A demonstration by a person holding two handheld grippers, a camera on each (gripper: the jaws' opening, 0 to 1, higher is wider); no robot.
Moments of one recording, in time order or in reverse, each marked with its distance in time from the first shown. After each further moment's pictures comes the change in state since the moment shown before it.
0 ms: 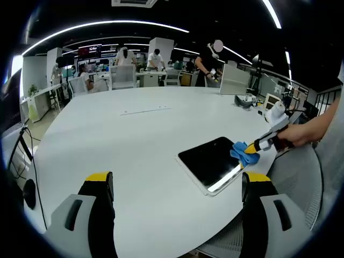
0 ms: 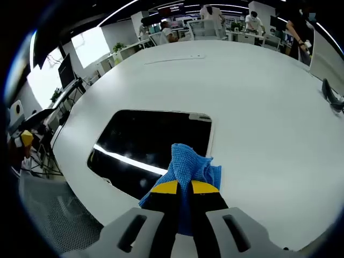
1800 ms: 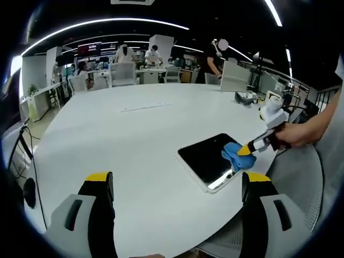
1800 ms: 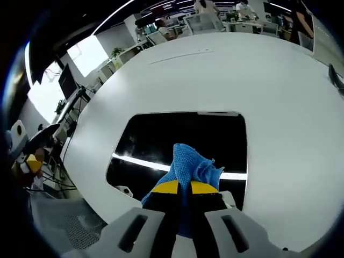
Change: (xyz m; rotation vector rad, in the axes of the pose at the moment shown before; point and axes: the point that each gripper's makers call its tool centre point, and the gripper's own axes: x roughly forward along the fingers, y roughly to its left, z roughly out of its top) left arm 0.002 -0.003 -0.006 0.003 0.027 0.002; right arm 0.023 0.054 0.014 0.055 0.047 0.083
